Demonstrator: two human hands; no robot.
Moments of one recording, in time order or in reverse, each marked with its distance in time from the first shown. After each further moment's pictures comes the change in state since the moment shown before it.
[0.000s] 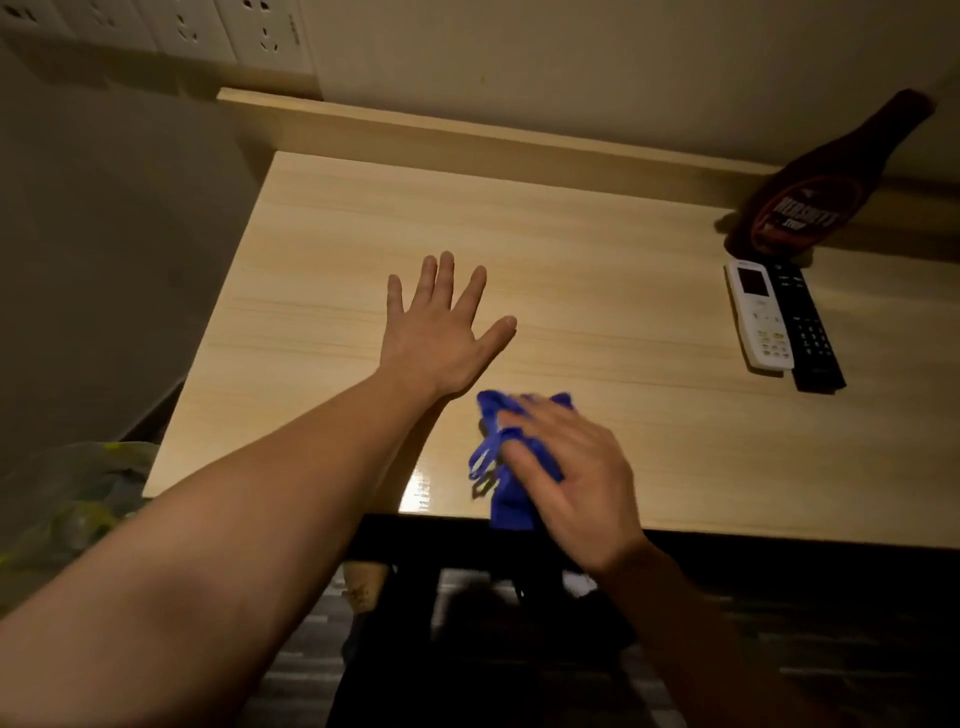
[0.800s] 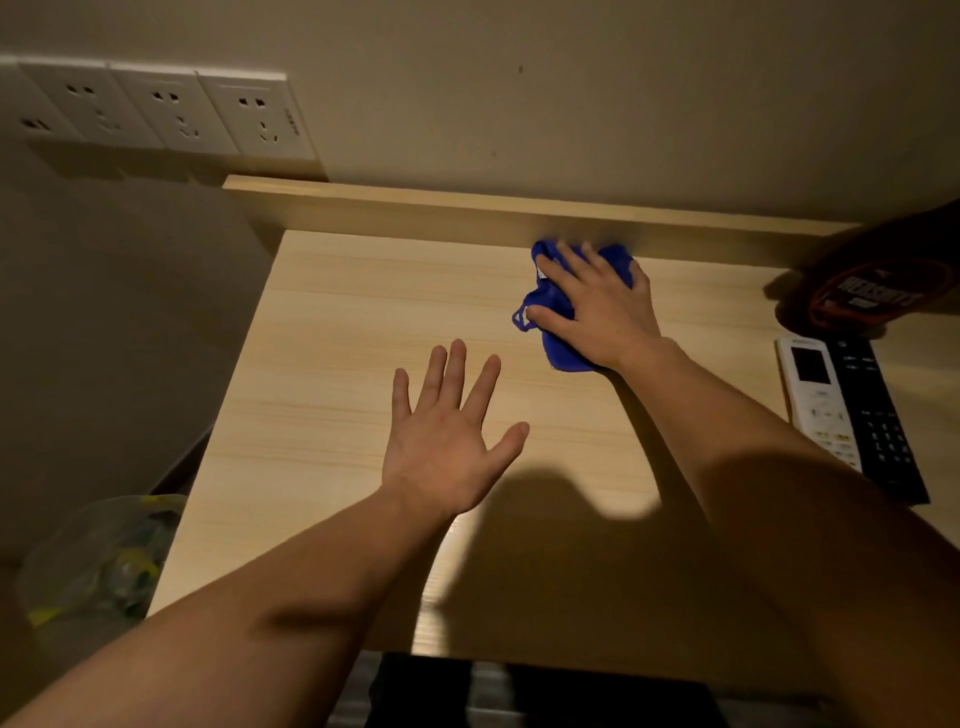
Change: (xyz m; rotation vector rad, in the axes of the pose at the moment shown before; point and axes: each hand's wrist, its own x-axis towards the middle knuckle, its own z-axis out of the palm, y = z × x) left_hand 0.003 0.005 -0.009 0.036 -0.079 -0.053; right_hand 0.286 0.127 0.014 -0.577 -0.375 0.024
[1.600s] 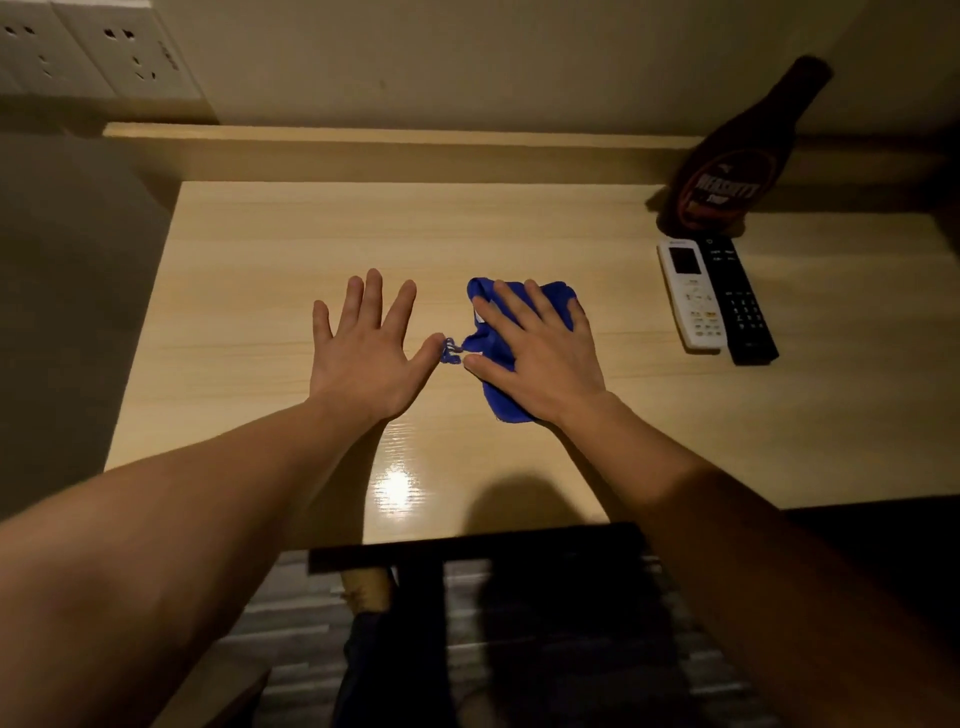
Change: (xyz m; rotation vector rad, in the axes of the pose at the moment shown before) left_hand -0.002 0.000 0.003 0.010 0.065 0.013; right_hand -0.171 -0.031 0.021 0.025 0.021 0.082
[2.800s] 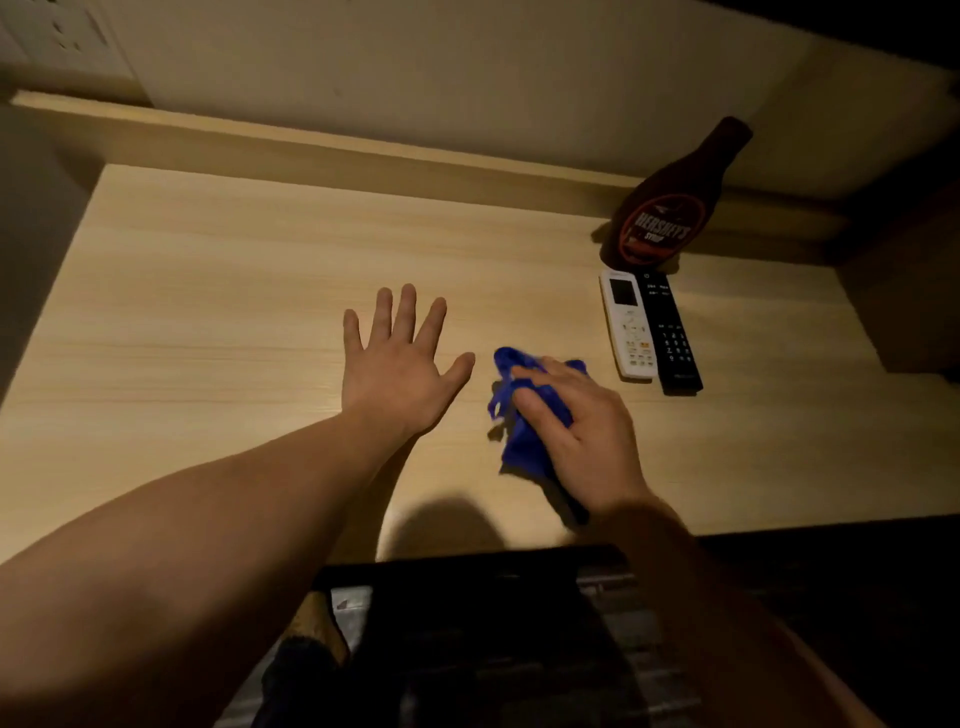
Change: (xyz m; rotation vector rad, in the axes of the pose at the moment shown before) left_hand 0.011 0.092 0.015 -0.032 -0.017 0.072; right_hand -0.097 0.037 -0.062 0.618 0.208 0.164
